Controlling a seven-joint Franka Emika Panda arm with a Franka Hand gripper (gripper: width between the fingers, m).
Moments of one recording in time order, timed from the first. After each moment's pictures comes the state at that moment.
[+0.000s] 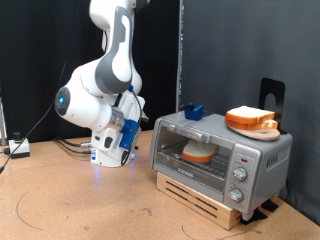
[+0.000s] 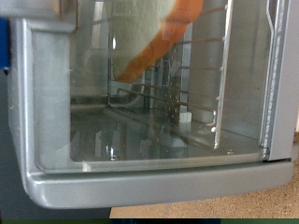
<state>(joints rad) -1.12 -0.10 0.65 -2.56 0.71 1.55 -0.45</state>
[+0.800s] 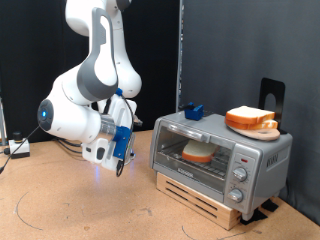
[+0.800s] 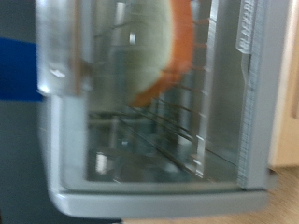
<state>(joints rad) -1.12 0.14 0.65 -2.33 0.64 1.49 -0.39</state>
